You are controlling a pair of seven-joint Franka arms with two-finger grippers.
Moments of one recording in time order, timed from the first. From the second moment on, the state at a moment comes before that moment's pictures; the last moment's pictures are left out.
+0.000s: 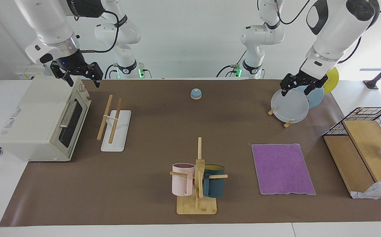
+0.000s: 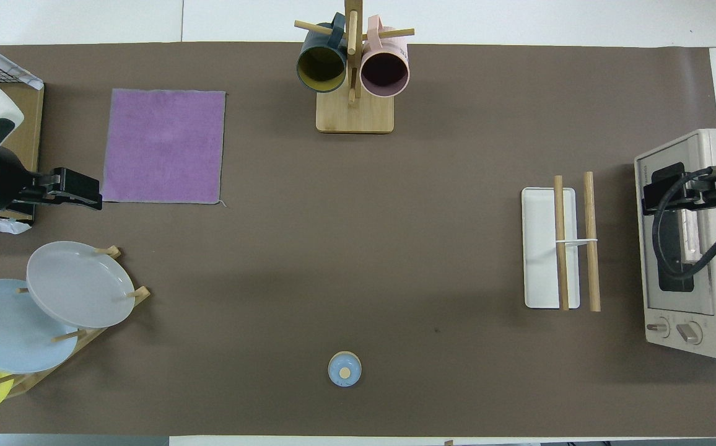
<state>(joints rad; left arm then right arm) -0.05 -0.03 -0.08 -1.67 -0.03 1.59 -0.11 -0.05 -0.04 0.07 -1.61 -0.04 1.50 0.06</state>
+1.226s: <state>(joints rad) 0.07 0.17 -0.07 -1.75 -0.10 1.91 0.01 -0.05 -0.04 0.07 -1.61 -0.04 1.50 0.06</state>
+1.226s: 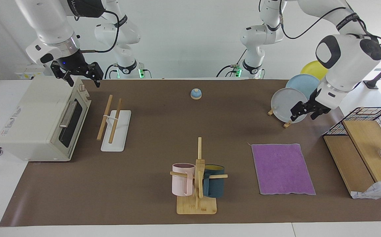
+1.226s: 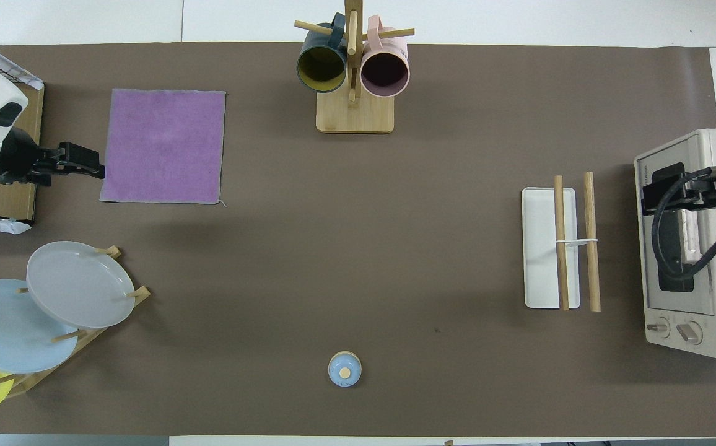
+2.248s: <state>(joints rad) 0.20 0.42 -0.07 -1.82 -0.20 2.16 0.28 -0.04 -0.04 0.07 -1.61 -0.04 1.50 0.06</state>
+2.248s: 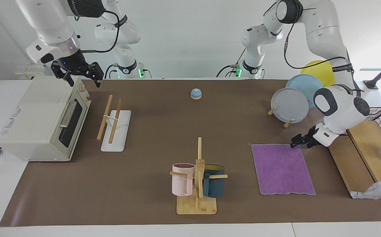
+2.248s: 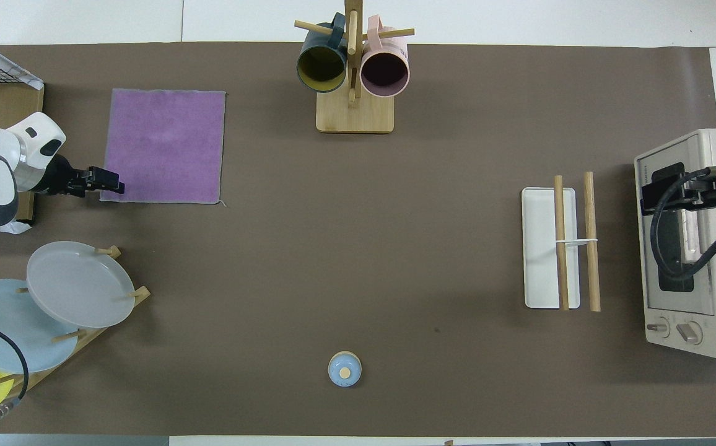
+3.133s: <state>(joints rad) 0.20 0.42 -0.07 -1.83 -0.24 2.16 0.32 -0.05 -0.04 0.07 -1.61 -0.04 1.50 0.06</state>
